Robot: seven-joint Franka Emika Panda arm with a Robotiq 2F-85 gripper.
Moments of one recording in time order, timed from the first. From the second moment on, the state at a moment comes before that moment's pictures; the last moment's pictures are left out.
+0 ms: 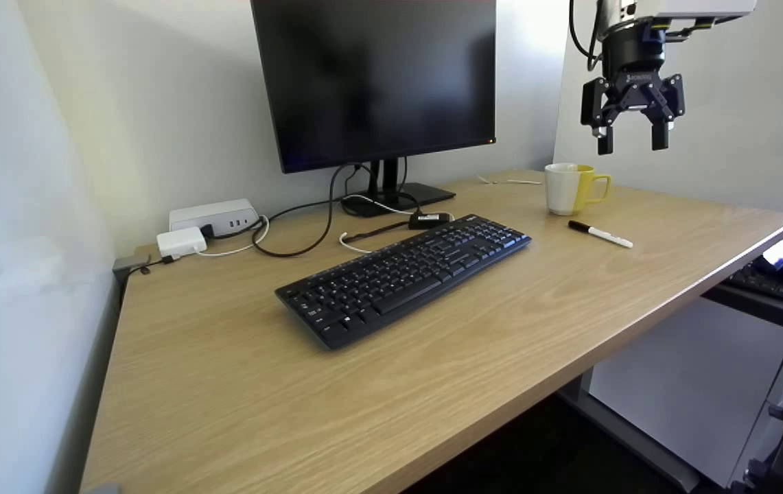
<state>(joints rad) -0.05 0.11 -0.07 -2.27 0.08 2.14 0.15</state>
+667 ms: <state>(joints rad) -0.05 0.11 -0.07 -2.26 0.08 2.14 0.15</state>
